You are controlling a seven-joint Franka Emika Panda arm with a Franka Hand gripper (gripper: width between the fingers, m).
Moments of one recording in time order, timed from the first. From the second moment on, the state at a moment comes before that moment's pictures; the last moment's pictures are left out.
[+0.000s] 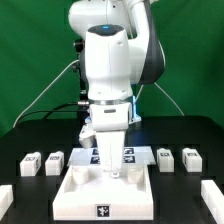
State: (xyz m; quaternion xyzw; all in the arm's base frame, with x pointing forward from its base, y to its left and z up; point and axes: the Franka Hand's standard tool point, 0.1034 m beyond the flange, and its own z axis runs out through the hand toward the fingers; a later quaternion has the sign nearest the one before) arm 0.423 -0.008 0.007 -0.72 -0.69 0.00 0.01
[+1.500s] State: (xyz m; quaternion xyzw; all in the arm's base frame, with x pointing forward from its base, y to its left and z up) arm 0.493 0.079 0.008 -0.72 -0.69 -0.01 0.02
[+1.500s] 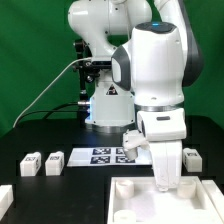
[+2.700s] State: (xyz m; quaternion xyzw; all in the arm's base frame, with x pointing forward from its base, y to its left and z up) arm 0.491 0.078 0.005 -0.72 -0.69 -0.01 0.02
